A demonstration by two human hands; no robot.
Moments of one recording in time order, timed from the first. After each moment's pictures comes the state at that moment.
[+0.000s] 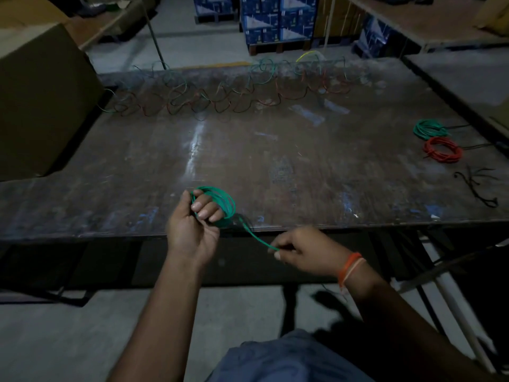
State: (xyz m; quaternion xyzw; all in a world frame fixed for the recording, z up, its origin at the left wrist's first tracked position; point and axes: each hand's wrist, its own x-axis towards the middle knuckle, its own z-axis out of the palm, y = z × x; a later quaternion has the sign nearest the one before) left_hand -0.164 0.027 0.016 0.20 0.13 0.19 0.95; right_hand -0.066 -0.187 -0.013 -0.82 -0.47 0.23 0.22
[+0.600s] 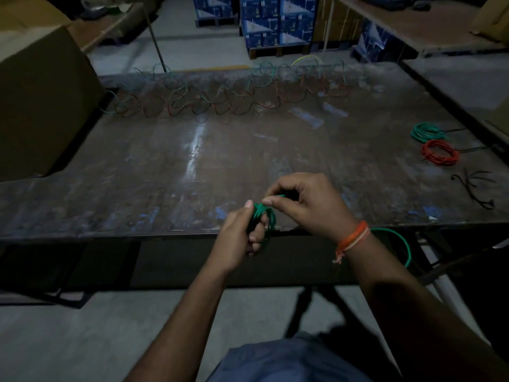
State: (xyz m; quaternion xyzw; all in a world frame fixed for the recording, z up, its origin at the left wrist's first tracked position) left_hand -0.162 -0.034 0.016 0.58 0.15 0.06 0.80; right_hand -0.051 -0.167 0.060 -0.77 -0.47 -0.01 0.43
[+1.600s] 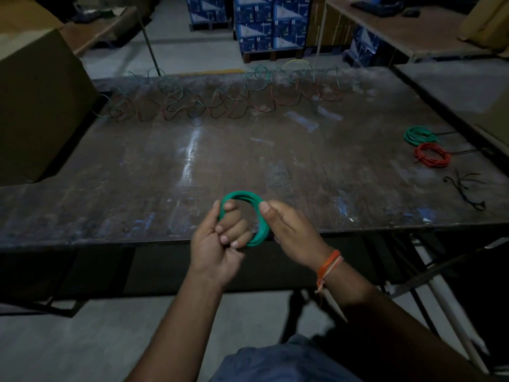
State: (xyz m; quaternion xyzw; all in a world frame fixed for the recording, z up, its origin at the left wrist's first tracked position) left_hand -0.169 -0.010 0.008 0.16 0.00 0.05 0.99; right_hand -0.081 -0.152 0.011 -0.78 -0.36 0.10 0.50
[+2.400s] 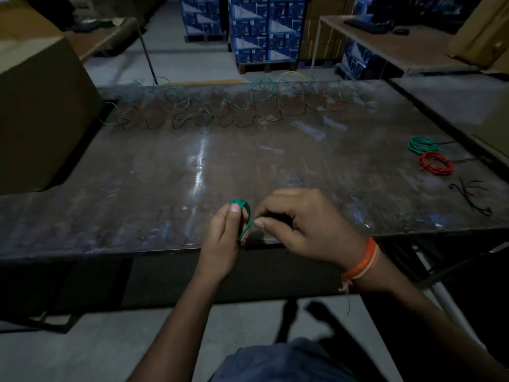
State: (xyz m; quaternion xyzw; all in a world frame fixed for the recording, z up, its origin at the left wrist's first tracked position) left_hand -0.181 0.035 0.012 0.73 0.09 0.23 0.64; right_hand -0.107 -0.127 0.099 -0.75 -0.56 -0.06 0.35
